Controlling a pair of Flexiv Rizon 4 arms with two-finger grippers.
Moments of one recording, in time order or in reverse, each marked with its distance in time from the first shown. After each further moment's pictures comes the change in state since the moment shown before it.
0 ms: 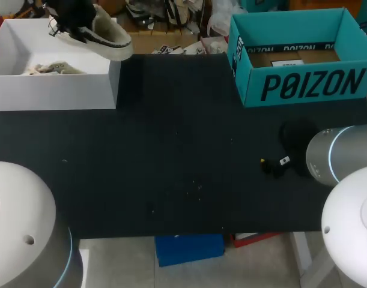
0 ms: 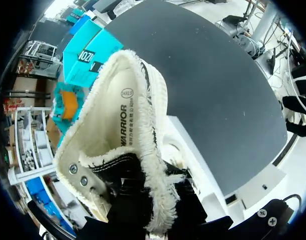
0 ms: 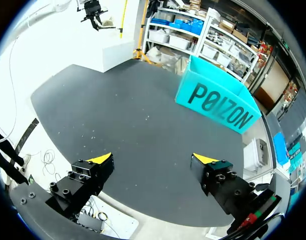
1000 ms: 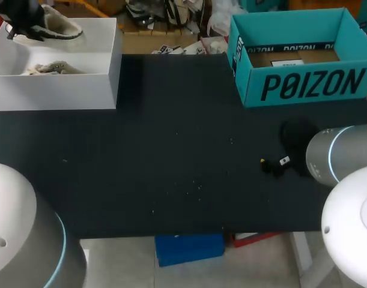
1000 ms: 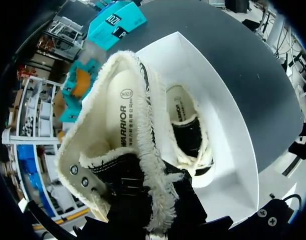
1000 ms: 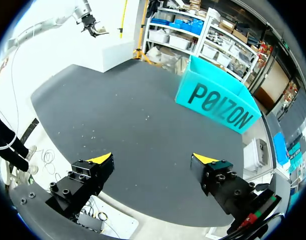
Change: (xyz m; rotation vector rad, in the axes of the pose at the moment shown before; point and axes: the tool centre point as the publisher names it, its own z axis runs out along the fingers) left arm 0.026 0.169 0.064 0.052 -0.077 -0.188; right arm 0.000 0.000 0.000 0.000 0.000 0.000
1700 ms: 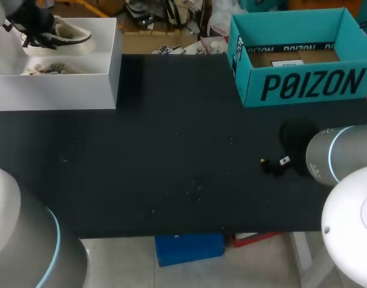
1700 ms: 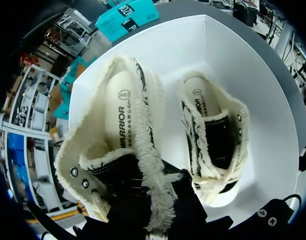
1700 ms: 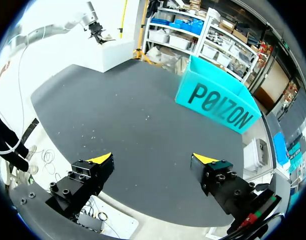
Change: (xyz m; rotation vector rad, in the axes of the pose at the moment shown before) left arm -0.016 0.013 0.077 0.074 0.050 -0.093; right arm 0.000 0.000 0.000 0.000 0.000 0.000
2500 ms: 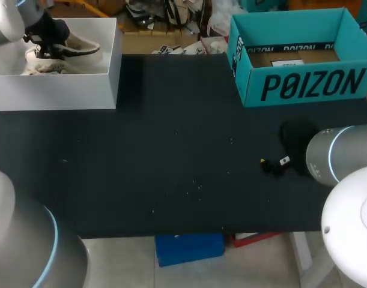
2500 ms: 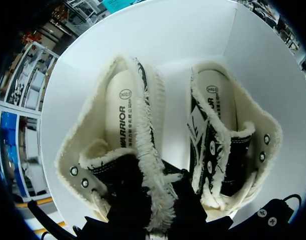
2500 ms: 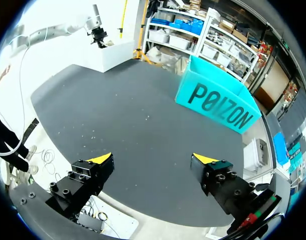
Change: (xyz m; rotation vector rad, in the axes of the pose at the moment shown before) left arm 0.012 -0.003 0.046 -0.100 0.044 -0.137; right arm 0.000 0.000 0.000 0.000 0.000 0.000
